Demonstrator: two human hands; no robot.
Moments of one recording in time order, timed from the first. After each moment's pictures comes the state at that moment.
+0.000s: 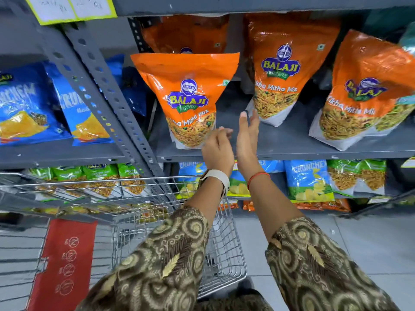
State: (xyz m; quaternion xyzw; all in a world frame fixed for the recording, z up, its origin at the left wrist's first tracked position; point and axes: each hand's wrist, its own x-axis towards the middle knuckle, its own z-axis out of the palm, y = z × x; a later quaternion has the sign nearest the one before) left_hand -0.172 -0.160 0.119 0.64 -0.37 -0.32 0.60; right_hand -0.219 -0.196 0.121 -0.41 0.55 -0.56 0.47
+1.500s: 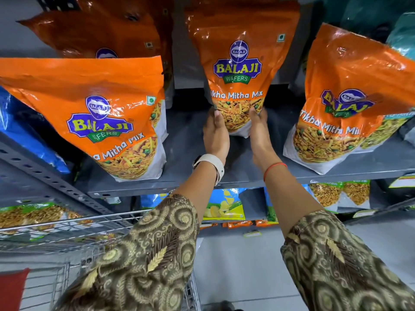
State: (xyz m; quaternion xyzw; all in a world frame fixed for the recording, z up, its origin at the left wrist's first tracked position) left_hand -0.263 -0.321 0.083 0.64 -0.37 -0.43 0.52; right_hand -0.352 -0.331 0.089 -0.41 0.57 -0.53 0.49
